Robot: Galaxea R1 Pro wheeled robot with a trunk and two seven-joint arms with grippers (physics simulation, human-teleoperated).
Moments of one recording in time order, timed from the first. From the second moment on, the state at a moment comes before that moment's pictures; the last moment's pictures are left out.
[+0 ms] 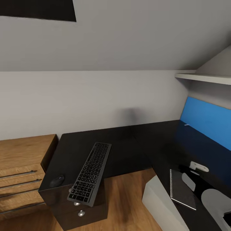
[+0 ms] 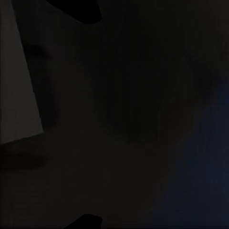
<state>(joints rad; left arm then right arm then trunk) -0.03 -0.08 -0.34 -0.61 0.28 -0.31 0.45 -0.80 -0.30 0.27 -0.31 -0.66 -0.02 -0.39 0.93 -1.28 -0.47</state>
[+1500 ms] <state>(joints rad) -0.03 -0.08 -0.34 -0.61 0.28 -0.30 0.45 -0.80 -0.30 0.27 -0.33 -0.66 -0.03 -0.39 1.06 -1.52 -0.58</state>
